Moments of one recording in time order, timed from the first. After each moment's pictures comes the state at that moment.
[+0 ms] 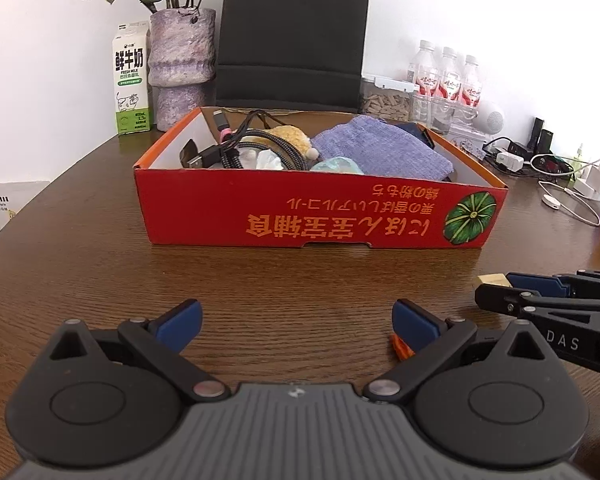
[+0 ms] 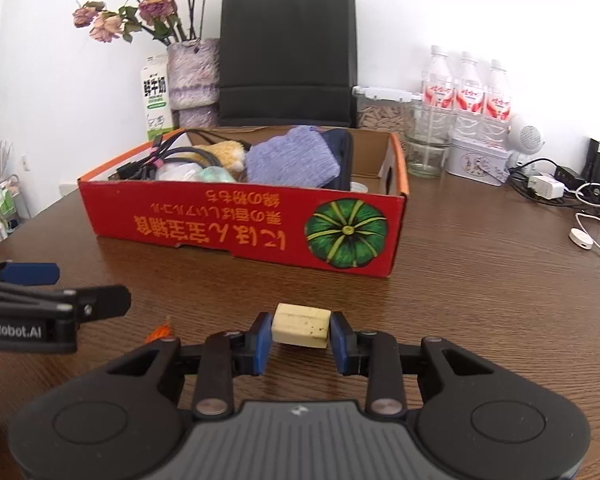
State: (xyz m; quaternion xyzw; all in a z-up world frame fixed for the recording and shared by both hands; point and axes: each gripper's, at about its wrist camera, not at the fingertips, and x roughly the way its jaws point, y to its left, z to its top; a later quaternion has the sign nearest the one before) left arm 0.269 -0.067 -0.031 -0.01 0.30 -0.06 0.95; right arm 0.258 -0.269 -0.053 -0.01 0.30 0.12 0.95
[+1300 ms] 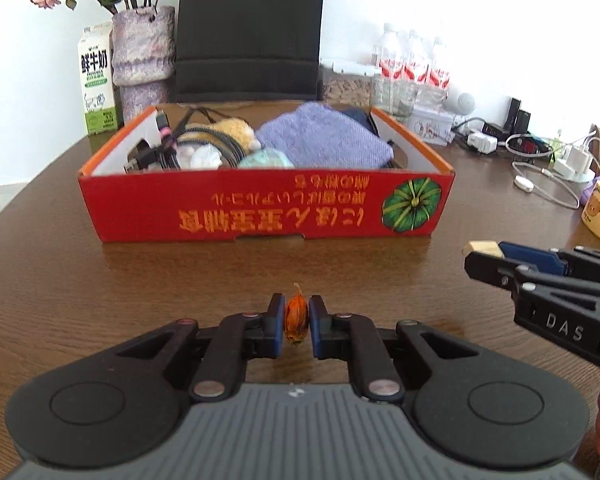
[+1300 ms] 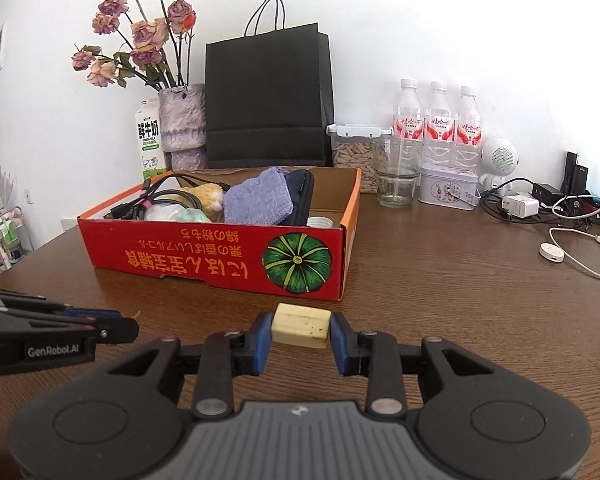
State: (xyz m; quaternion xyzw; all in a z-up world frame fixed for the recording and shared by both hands) left arm 0.266 -0.109 -0.018 0.00 0.32 -0.07 0.94; right arm 0.236 -0.304 -0.037 0.00 0.25 0.12 0.96
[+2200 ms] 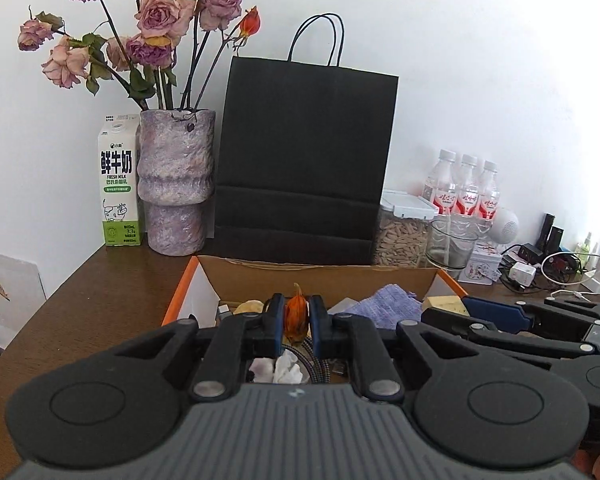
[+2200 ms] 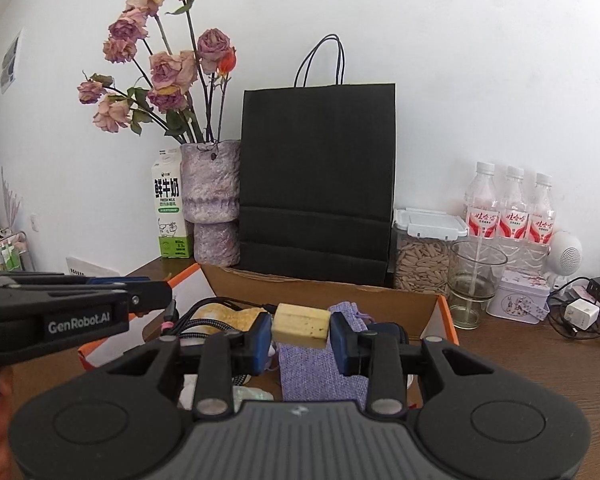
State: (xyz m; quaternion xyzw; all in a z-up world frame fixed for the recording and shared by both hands) left arm 0.383 -0.037 0.051 -0.04 0.20 -0.06 0.98; right arm 0.371 -0.202 0.029 -0.02 0.20 0.14 0.97
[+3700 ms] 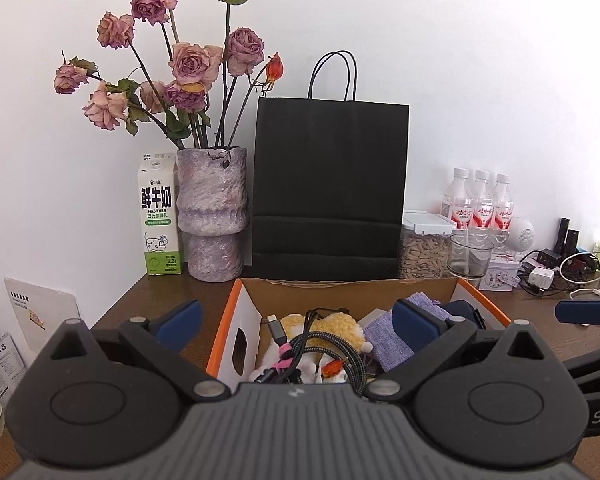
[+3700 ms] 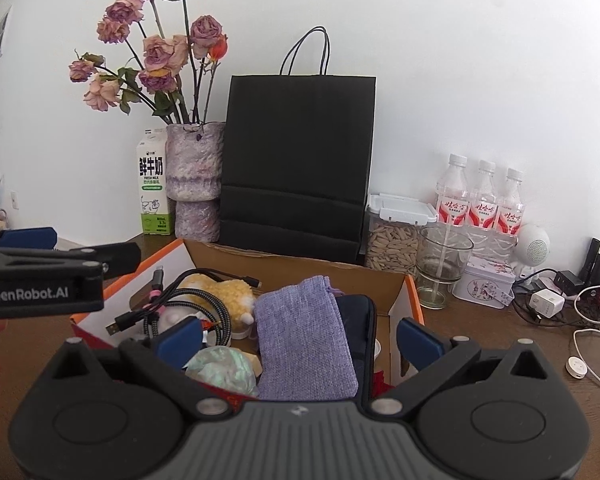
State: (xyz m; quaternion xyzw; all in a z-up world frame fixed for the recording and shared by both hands) left arm 0.325 -0.024 0.061 0.00 0.15 -0.02 0.99; right arm 0.314 -0.212 0.040 -0.05 0.21 0.10 0.97
